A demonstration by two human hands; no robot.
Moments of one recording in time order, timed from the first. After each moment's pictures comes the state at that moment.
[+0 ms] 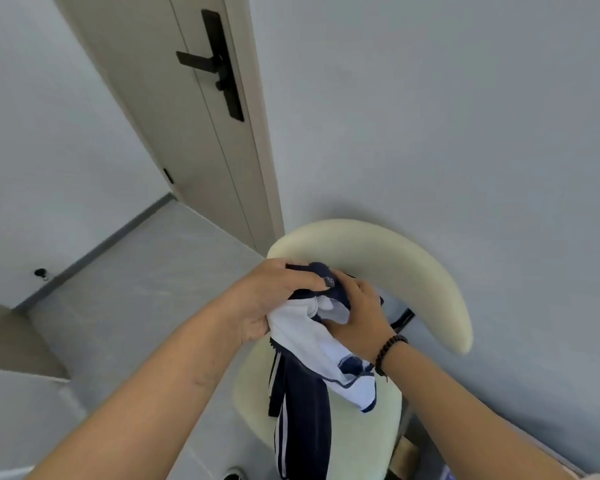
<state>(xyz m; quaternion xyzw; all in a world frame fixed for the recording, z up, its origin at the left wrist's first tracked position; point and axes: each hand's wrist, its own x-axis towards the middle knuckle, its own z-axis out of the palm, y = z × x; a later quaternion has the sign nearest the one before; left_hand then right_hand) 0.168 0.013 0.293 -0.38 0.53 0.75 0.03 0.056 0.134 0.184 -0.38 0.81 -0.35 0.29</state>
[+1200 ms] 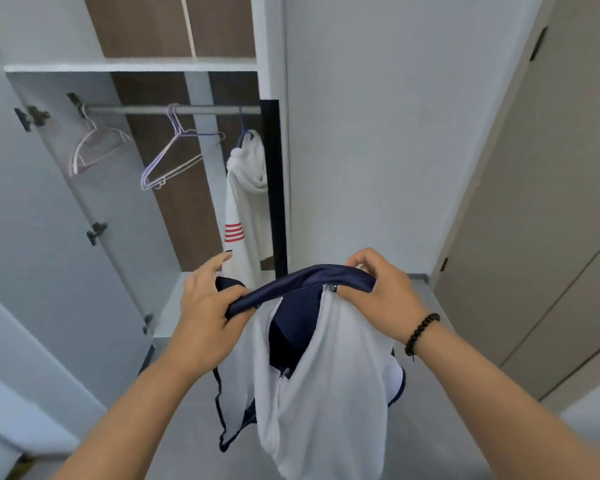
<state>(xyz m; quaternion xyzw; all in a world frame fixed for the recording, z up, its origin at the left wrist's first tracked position) 0.845 0.027 0.370 -0.64 0.69 0.03 -0.35 0.591 -0.046 0.395 -0.73 0.45 -0.40 0.33</state>
